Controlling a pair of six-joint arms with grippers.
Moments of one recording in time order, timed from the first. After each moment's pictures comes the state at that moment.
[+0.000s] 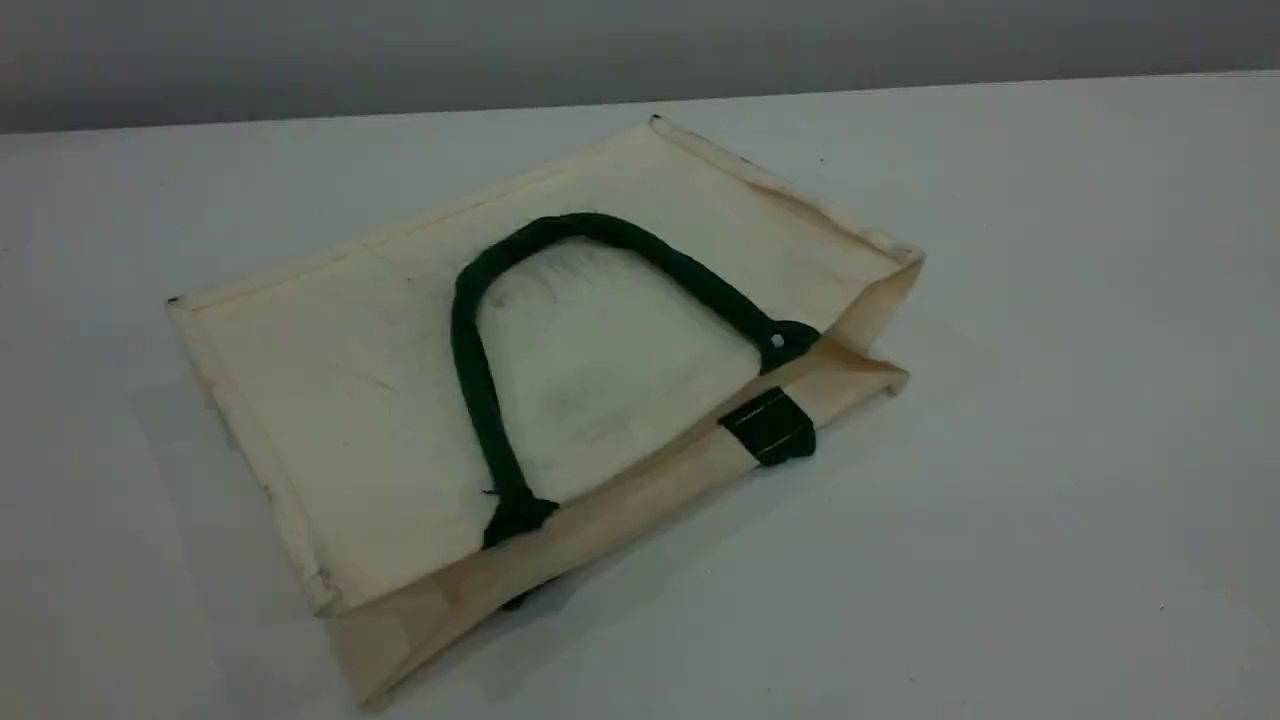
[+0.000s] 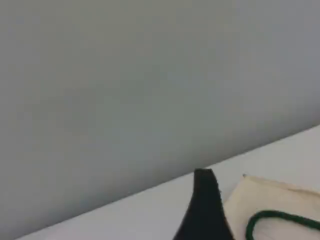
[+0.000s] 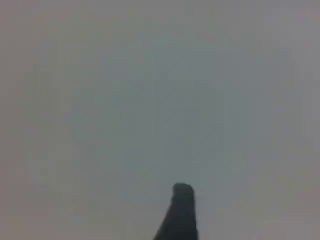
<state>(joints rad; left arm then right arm) -0.28 0.38 -1.18 -0.03 1.02 0.20 0.24 0.38 -1.05 0.42 0.51 -0.40</state>
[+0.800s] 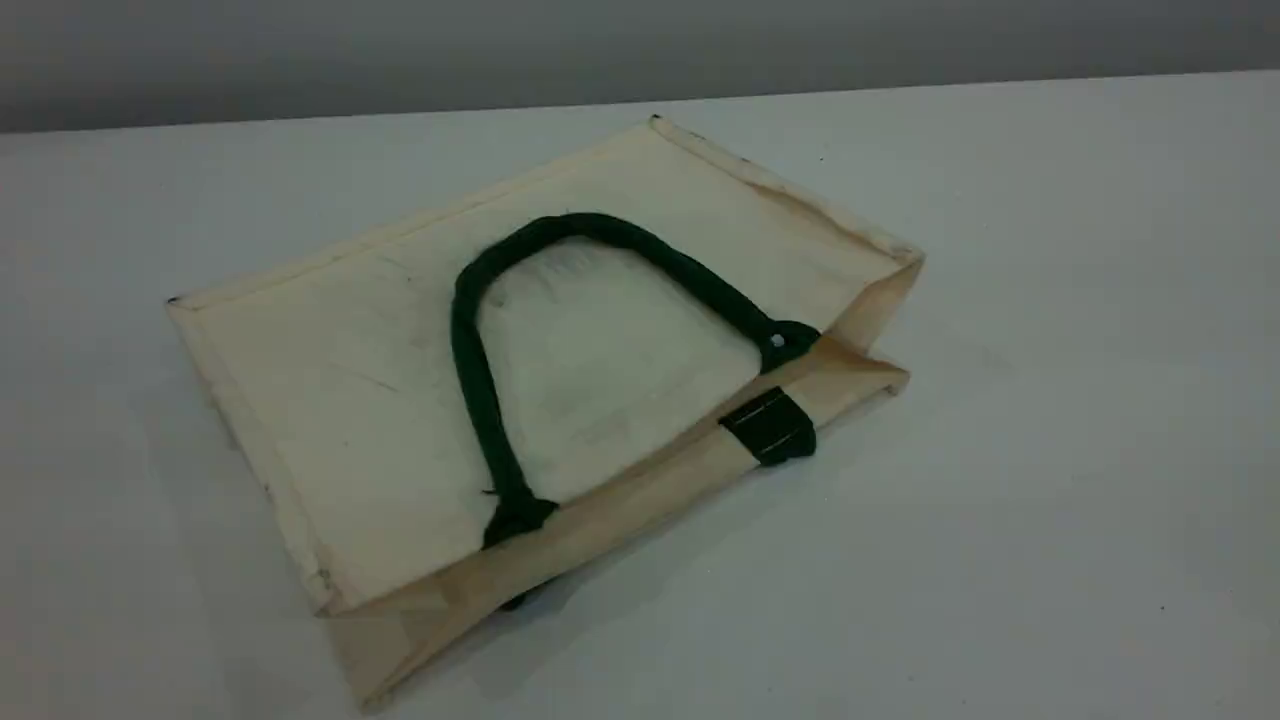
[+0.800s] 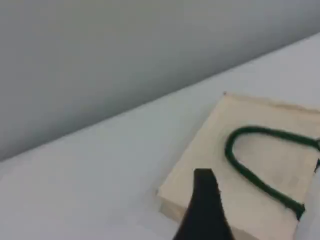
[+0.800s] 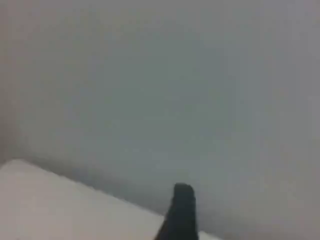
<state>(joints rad) -0.33 0.38 -1.04 -0.01 1.14 0.18 0.33 0.38 -0.82 0.42 0.60 -0.40</state>
